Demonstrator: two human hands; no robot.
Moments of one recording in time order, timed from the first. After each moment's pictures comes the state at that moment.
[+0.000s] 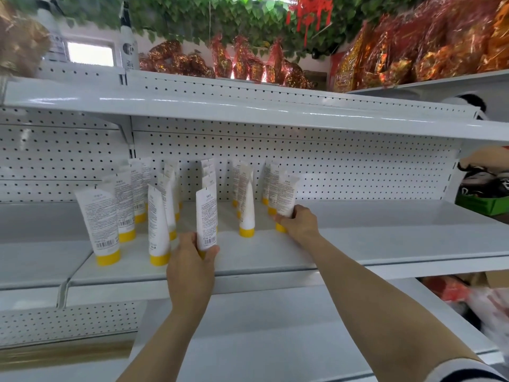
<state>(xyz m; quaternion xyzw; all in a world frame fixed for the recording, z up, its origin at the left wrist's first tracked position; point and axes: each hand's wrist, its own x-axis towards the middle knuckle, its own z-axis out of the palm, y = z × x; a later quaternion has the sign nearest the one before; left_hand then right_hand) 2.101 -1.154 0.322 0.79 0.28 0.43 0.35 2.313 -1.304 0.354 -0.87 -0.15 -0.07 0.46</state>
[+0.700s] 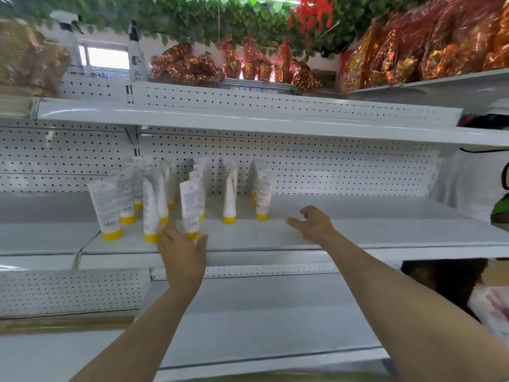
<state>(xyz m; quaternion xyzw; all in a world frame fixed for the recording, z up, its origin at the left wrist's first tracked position) 2.080 -1.209 0.332 0.78 0.35 0.42 0.30 2.269 -1.423 0.386 -0.92 -0.18 -0.01 0.36</state>
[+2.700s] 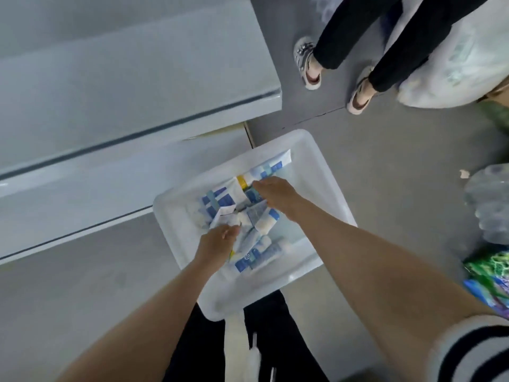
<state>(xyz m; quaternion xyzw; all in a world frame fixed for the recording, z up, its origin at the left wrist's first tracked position) 2.363 -1.892 -0.156 0.80 0.27 -0.38 0.37 2.502 -2.025 -0.156 -0.80 0.16 0.46 0.35</state>
